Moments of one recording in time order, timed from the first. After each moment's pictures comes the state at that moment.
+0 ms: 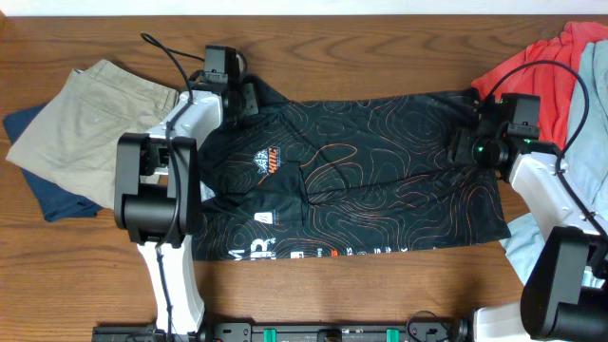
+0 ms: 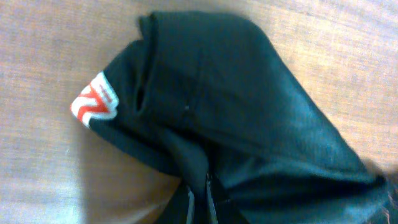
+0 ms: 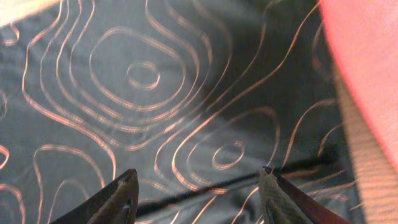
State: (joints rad) left arm -0.11 2.17 1.49 -0.40 0.12 -0.31; right arm -0.14 1.64 0.98 -0.41 -0.16 0.12
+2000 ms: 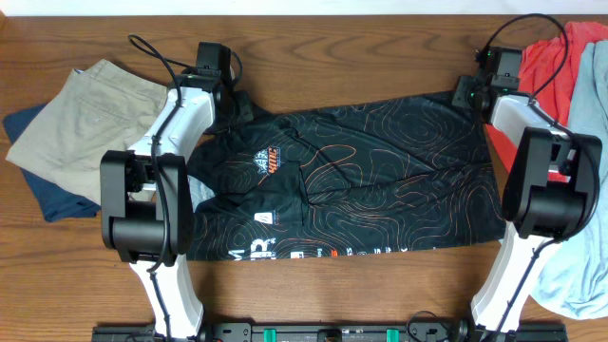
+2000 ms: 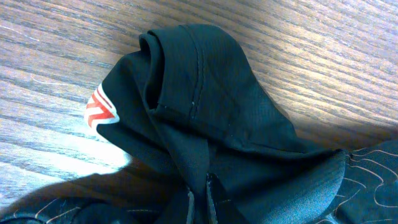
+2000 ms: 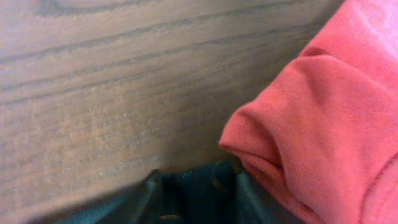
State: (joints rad) left arm -0.11 2.06 1.49 -0.67 0.12 -0.38; right arm -0.14 2.23 1.47 -0.14 -0.06 0.16
